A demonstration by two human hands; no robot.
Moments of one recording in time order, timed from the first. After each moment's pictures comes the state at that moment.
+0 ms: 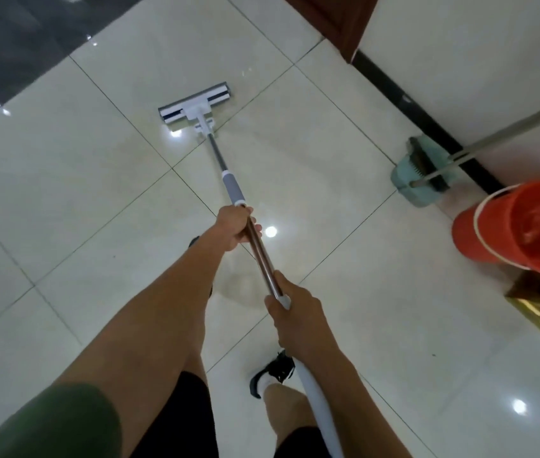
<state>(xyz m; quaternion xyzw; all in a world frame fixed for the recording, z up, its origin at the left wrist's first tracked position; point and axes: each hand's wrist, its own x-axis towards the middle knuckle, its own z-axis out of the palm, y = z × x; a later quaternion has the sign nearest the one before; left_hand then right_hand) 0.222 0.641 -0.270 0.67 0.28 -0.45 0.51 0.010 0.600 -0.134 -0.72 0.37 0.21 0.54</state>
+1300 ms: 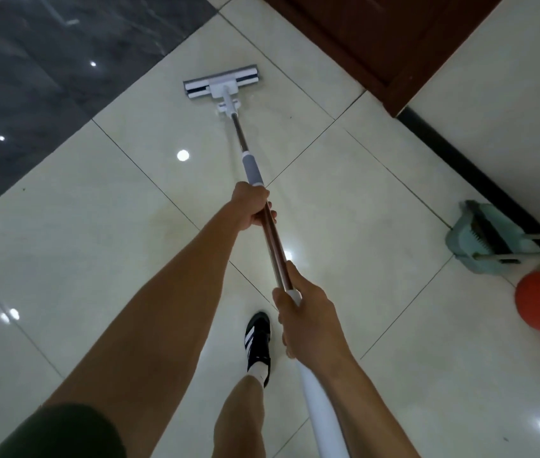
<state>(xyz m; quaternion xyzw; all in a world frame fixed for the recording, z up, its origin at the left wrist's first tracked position) 0.631 0.614 -0.284 0.73 0.19 -0.47 0.46 0.408 0.621 -0.153 -0.65 0.46 0.17 0.58</state>
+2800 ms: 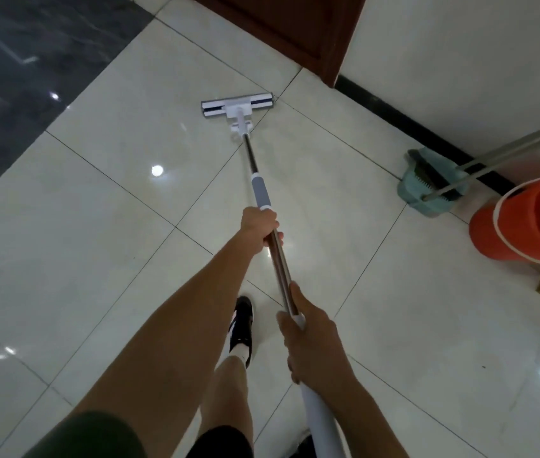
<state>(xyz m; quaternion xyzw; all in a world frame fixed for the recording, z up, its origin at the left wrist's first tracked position) 0.387 0.583 -0.287 0.71 0.17 -0.49 0.47 0.177 0.638 -0.168 -0.62 0.52 0.04 0.59</state>
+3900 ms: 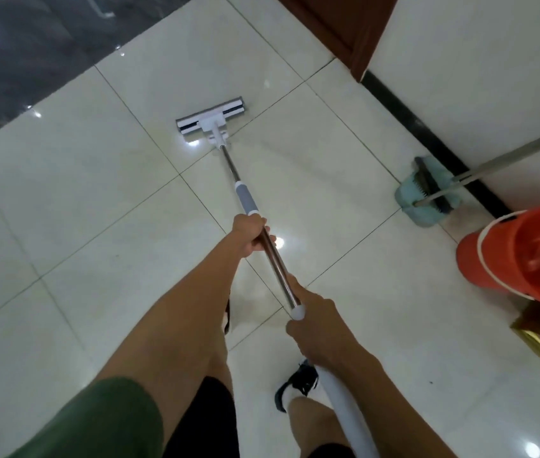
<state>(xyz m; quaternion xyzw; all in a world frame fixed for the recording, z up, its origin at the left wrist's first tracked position) 0.192 0.592 -0.270 0.67 0.30 -0.44 0.52 -0.021 0.527 -0.145 -0.77 0.28 0.26 0.51</state>
